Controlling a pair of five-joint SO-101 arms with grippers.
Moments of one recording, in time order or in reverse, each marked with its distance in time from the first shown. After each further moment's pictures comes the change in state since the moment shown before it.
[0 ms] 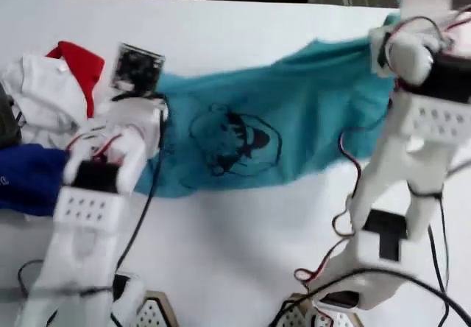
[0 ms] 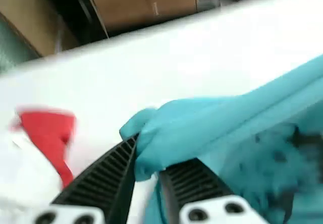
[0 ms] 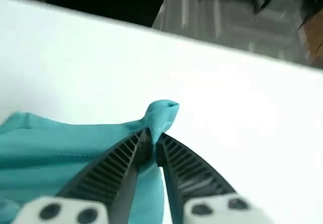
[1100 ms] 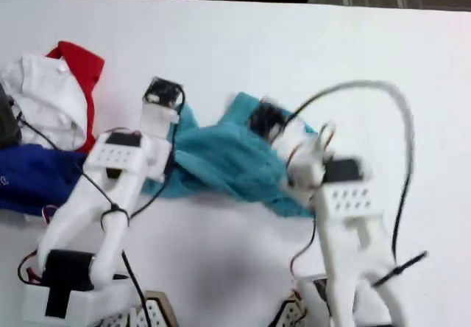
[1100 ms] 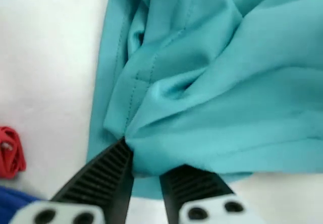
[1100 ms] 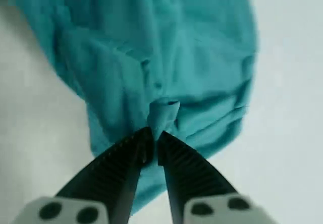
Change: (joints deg) left arm -1.3 29.4 -5.0 14.5 0.2; right arm -20.7 -48.9 104.9 -31.6 25.0
